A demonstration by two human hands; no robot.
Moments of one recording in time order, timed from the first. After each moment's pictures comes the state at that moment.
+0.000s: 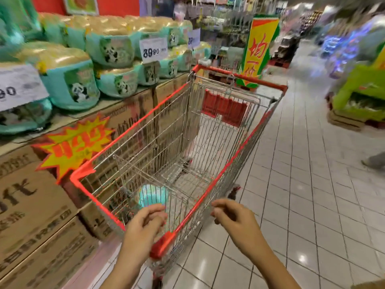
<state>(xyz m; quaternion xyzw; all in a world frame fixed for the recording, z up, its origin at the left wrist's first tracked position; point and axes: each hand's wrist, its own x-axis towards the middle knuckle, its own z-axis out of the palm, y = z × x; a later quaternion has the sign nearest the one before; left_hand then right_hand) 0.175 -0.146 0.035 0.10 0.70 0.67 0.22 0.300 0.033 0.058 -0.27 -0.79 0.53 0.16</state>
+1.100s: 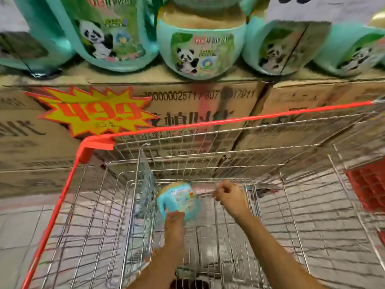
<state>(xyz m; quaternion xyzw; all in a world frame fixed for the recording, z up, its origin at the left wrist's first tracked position) -0.078 0.124 -0.152 -0.56 0.47 0.68 0.05 -0.172 0.257 -0.109 -0.06 -0.82 0.52 -0.24</state>
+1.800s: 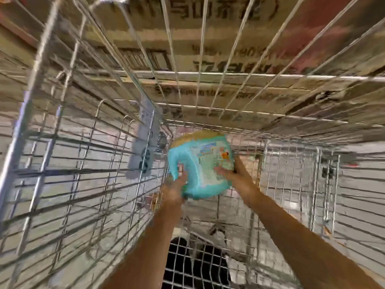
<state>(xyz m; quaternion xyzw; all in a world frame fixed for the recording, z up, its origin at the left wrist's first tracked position) -0.099 0.067 -0.389 -0.60 0.40 0.70 0.00 -0.202 0.200 -0.406 -0.16 -0.66 0.59 -0.44</state>
